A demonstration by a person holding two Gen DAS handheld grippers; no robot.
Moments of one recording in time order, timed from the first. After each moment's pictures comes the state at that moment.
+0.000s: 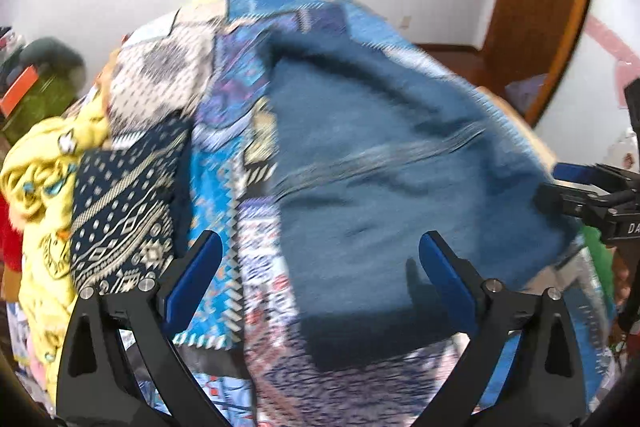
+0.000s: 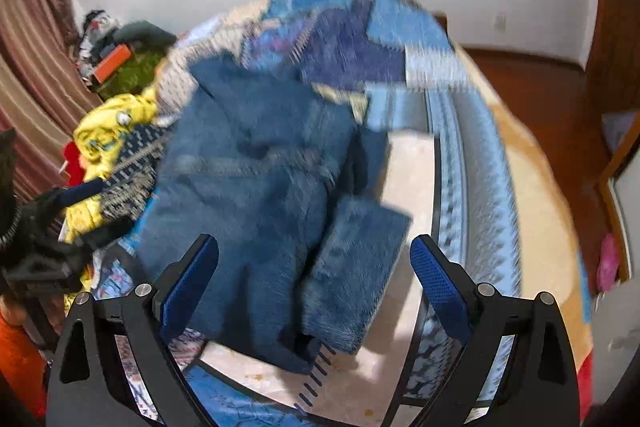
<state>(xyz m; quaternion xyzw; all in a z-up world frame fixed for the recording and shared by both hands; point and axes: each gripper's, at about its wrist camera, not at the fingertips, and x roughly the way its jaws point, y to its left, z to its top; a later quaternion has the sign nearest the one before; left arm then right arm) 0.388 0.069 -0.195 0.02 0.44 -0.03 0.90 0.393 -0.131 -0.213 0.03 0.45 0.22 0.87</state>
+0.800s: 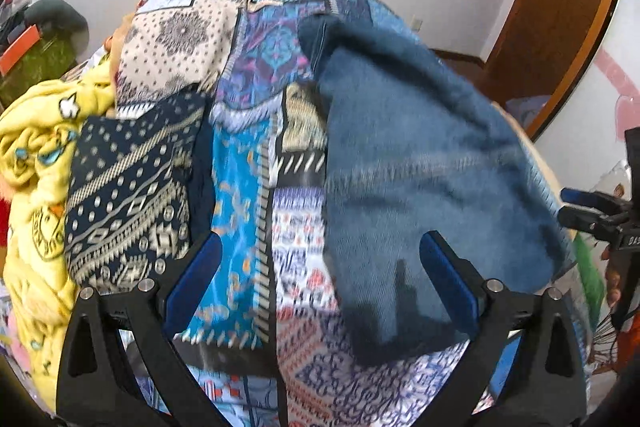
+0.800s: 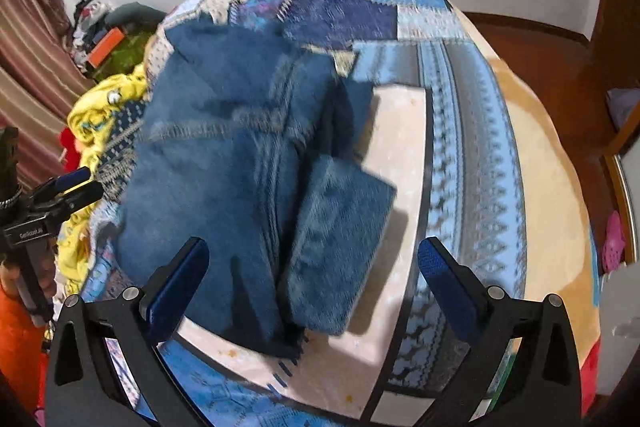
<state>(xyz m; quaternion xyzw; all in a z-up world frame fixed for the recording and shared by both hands) 0.398 0.116 -0.188 -0.05 0.45 -0.04 0.89 0.398 -0.147 -0.212 0.03 0.47 0.24 0.85</state>
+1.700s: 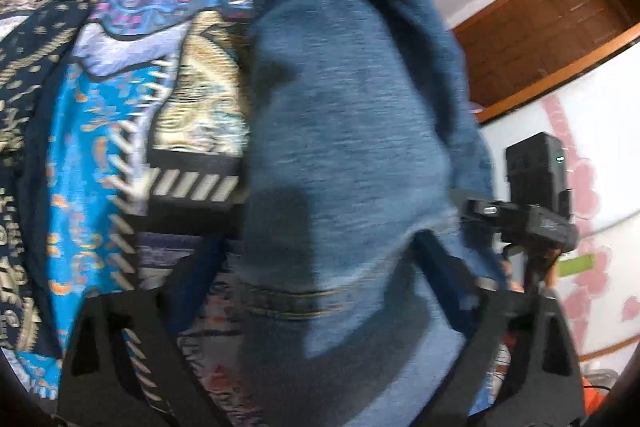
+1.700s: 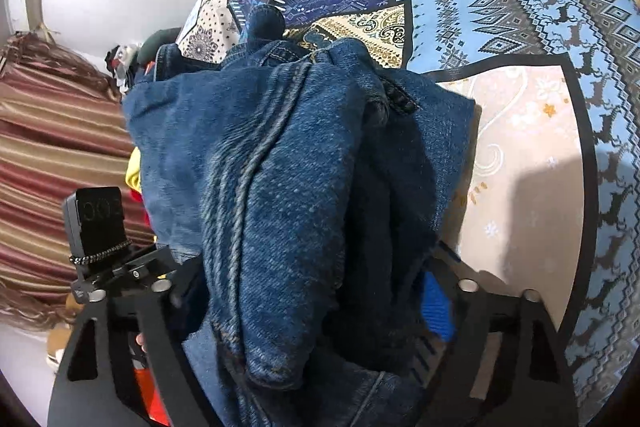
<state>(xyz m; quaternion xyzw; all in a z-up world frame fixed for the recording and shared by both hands) 0.511 0.109 -0.267 -0.25 0.53 -0.21 0.78 0.511 -0.106 -0.282 0.22 0.55 0.34 0.73</state>
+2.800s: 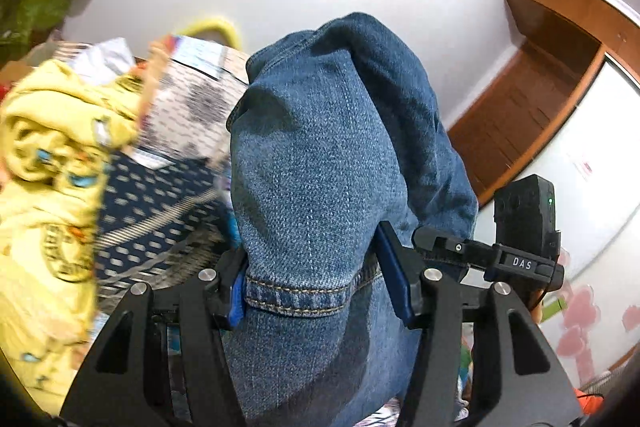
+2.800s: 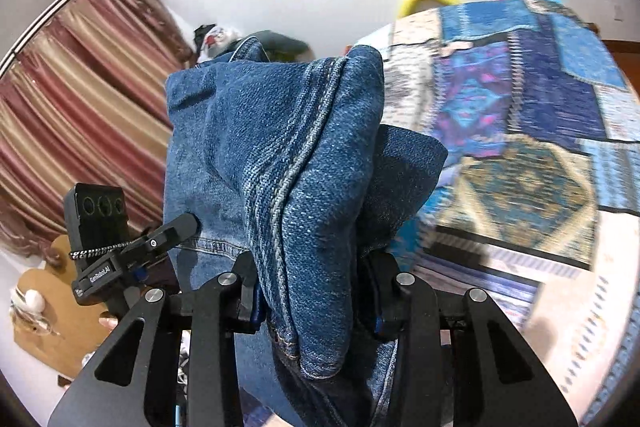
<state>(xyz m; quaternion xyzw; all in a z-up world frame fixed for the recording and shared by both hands) 0.357 0.307 -0.071 -0.27 0.32 -0.13 0.90 0.417 0.083 -0.113 0.13 0.42 0.45 0.78</state>
